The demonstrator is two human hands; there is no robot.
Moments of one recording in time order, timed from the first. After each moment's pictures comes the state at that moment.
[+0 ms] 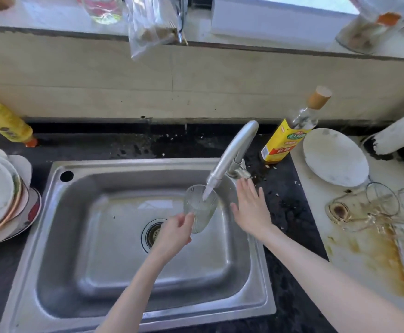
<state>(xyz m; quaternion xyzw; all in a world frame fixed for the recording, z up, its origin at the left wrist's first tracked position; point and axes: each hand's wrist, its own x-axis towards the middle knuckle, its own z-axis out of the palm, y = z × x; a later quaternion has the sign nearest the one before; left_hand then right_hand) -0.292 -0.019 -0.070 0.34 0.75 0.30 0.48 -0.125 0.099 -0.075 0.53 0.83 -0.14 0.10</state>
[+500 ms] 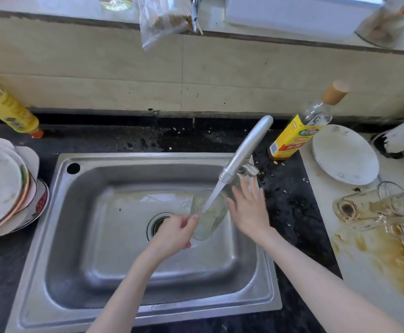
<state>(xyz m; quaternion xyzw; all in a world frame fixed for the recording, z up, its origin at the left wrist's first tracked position) -0.311 -0.031 -0.063 0.39 0.72 0.26 0.52 -0.144 0.080 -0.086 0.54 0.81 -0.20 0.09</state>
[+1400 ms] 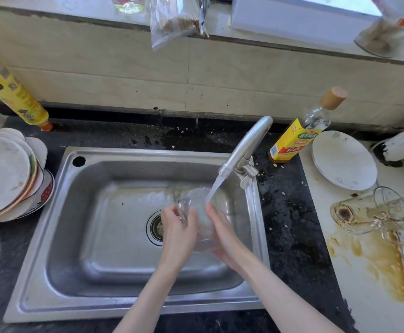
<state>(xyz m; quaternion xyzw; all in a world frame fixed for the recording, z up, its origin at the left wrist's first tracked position) -0.269 -0.044 -0.046 0.22 0.77 0.45 0.38 -0.174 0.012 -0.065 0.47 0.35 -0.80 -0.15</state>
